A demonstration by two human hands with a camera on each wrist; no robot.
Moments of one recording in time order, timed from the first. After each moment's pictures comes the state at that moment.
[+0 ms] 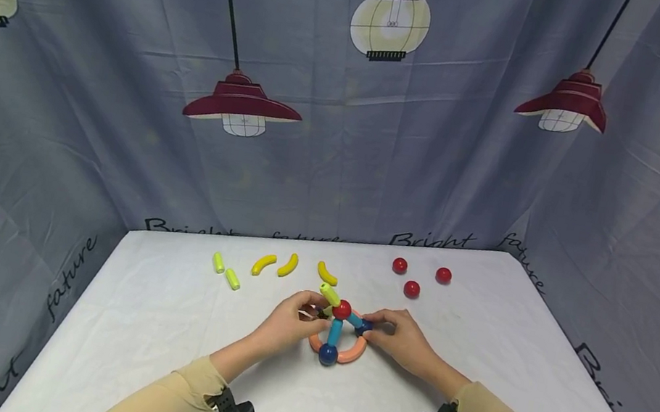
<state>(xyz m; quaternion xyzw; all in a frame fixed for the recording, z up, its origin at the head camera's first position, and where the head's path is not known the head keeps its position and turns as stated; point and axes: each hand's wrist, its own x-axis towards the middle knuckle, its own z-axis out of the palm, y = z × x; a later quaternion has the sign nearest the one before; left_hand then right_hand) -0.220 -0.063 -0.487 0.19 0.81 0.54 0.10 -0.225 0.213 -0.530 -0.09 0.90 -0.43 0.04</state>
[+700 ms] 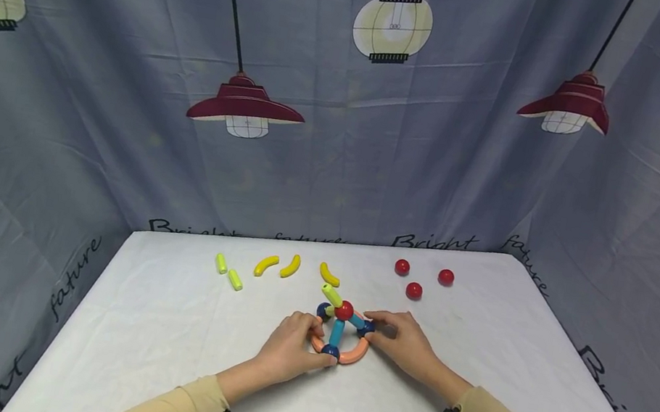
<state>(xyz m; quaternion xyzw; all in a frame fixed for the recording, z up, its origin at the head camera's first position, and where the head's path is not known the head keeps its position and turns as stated) -0.193 -0.057 -0.513 0.20 0.91 0.37 0.03 -0.222 0.211 -0.531 -0.10 0.92 -0.38 0.02</state>
